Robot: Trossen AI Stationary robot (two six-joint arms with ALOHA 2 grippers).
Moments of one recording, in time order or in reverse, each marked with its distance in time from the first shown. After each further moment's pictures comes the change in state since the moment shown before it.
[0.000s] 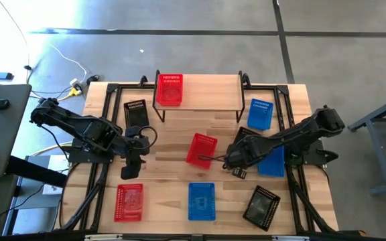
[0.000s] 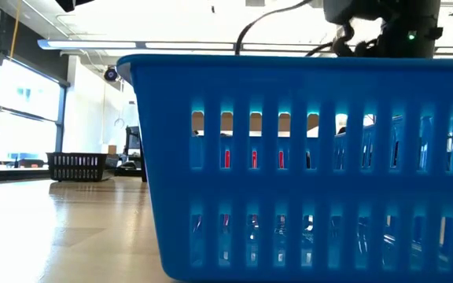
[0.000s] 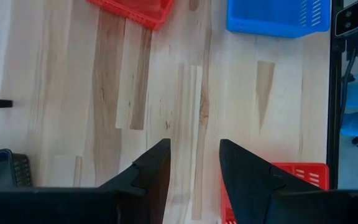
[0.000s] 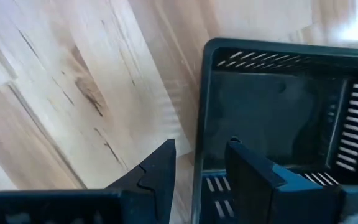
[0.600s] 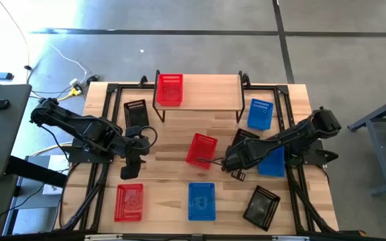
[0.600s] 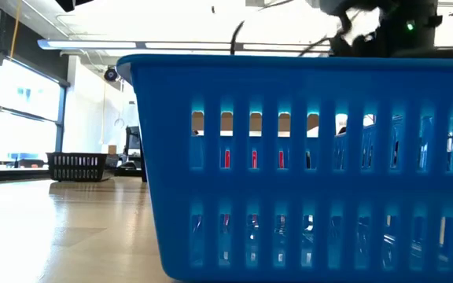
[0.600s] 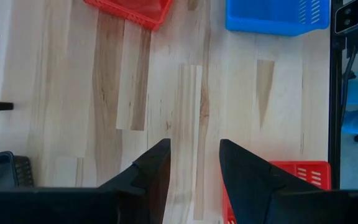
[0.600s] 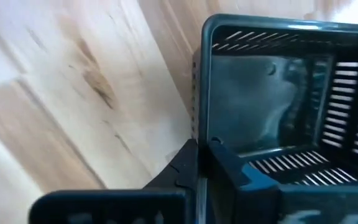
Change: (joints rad) left arm 0.000 0.000 0.000 0.000 0.001 0.016; right arm 0.019 0.045 0.087 -0.089 -0.012 0.063
